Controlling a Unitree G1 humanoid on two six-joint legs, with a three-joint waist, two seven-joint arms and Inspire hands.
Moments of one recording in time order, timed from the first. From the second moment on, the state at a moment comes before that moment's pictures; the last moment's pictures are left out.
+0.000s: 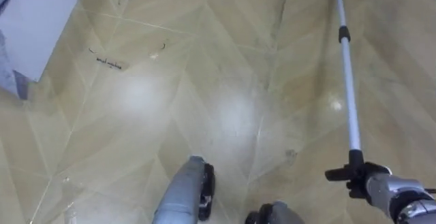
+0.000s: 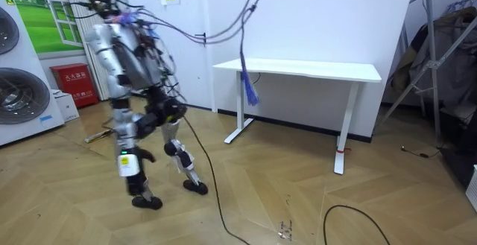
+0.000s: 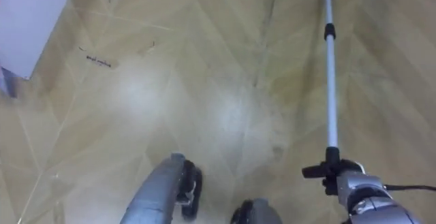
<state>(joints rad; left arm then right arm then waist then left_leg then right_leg) 0.12 0.22 -0.15 1.07 -0.11 0.22 0.18 -0.33 -0.43 0.18 1.40 0.39 0.25 -0.06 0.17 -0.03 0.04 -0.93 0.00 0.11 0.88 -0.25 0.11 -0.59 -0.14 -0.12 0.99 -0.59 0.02</state>
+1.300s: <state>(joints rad) 0.12 0.22 -0.14 0.97 -0.09 0.19 0.19 -0.03 -0.39 0.21 1.43 0.38 0.24 -0.15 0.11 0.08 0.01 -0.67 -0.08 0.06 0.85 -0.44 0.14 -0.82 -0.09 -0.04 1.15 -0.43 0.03</state>
